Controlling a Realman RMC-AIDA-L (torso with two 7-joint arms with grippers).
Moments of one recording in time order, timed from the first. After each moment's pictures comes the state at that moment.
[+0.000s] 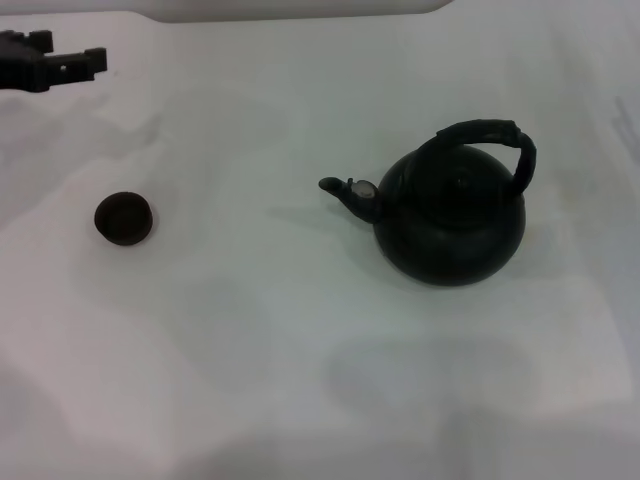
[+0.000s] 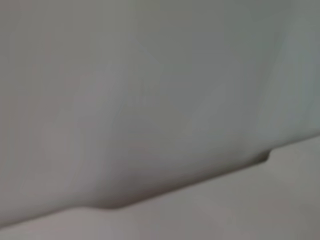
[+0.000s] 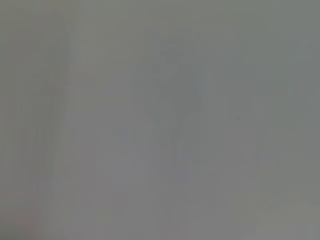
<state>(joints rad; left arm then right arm) -0.50 -2.08 0.61 1.01 -0.96 -1.29 1.31 0.42 2.02 -0.84 0.02 -0.63 -1.23 0.10</state>
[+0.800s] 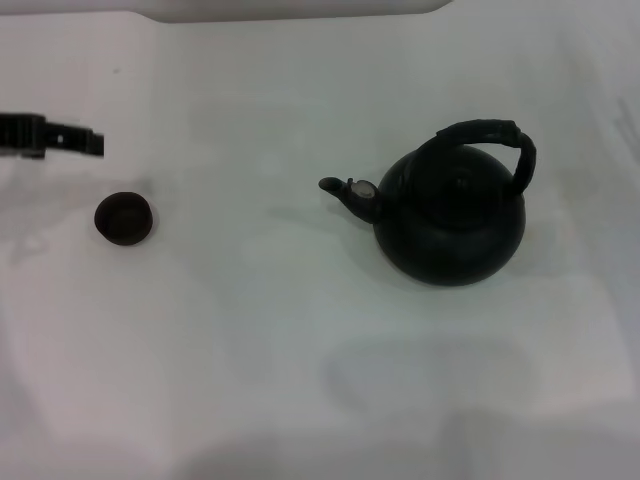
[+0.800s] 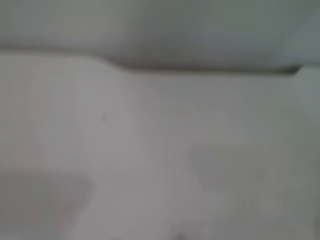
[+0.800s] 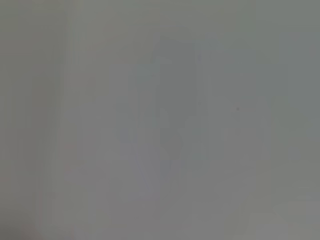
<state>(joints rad) -0.44 -2.05 0.90 1.36 -0.69 -1.55 0.52 0.42 2.02 -0.84 0.01 -0.63 -1.20 0.10</state>
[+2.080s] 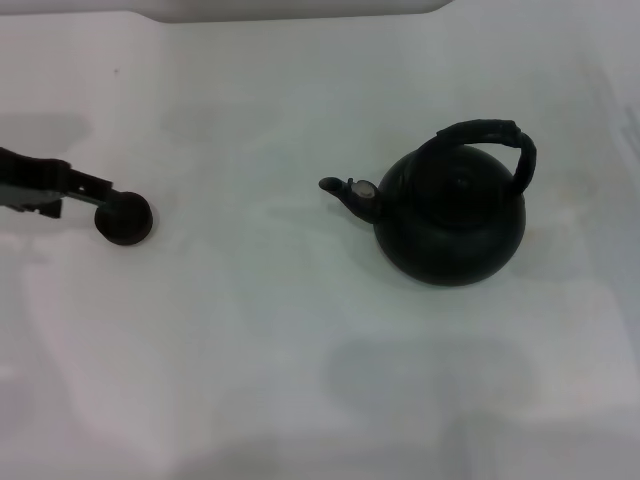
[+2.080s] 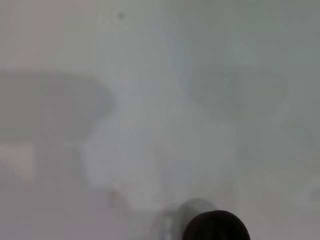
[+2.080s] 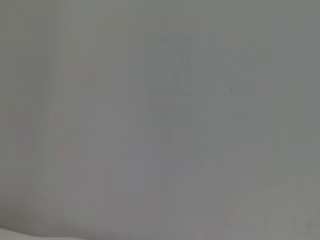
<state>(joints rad) -0.59 -2.03 0.87 1.09 -0.51 -1.60 0.47 0.41 2.02 -0.84 0.02 -0.63 -1.18 0.10</state>
